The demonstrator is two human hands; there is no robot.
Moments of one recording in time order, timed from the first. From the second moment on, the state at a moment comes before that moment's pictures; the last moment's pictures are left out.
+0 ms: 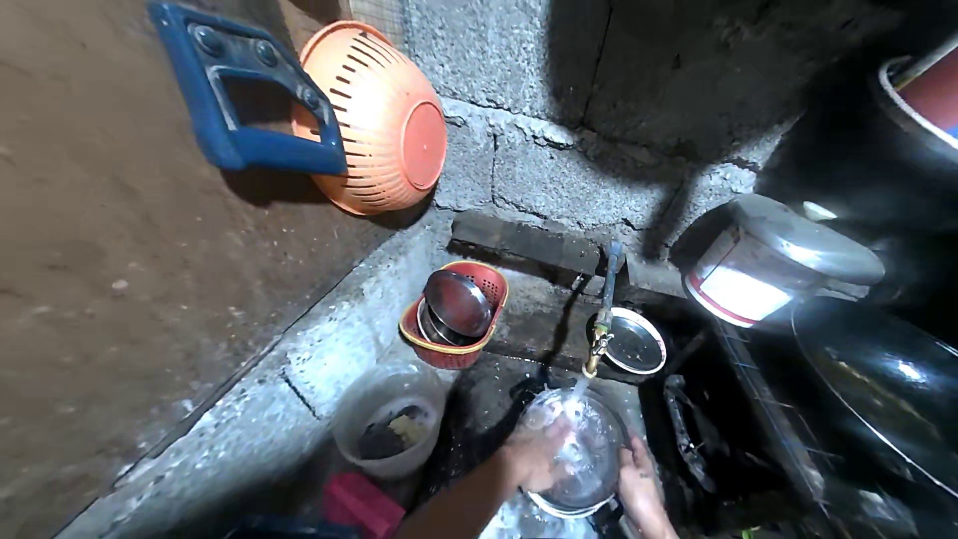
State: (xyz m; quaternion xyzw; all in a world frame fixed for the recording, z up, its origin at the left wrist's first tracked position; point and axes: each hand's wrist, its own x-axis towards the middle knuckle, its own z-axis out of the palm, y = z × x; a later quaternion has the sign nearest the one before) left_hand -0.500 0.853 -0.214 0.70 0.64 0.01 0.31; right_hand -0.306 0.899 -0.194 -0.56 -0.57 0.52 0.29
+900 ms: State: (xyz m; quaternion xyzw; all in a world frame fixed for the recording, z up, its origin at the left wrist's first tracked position) left_hand -0.492 0.828 -0.186 0.15 0.63 0.58 0.50; right_hand -0.300 0.928 -0.193 -0.55 -0.50 0.60 0.29
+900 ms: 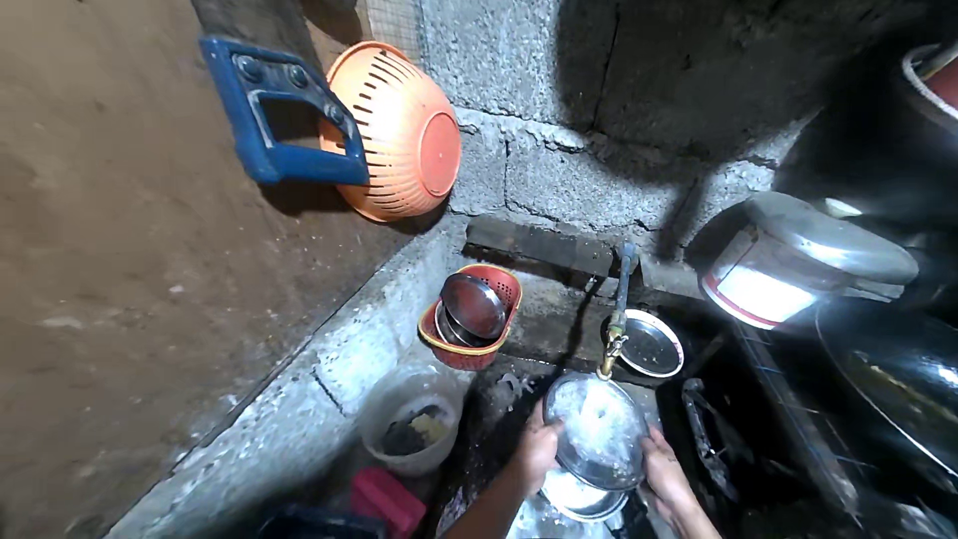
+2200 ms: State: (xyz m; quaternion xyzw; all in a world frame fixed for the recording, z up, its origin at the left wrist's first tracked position) left_hand -0.454 0.820 -0.198 0.19 0.65 0.59 0.45; right_hand -0.369 0.903 -0.199 -0.40 -0.87 0.30 -0.01
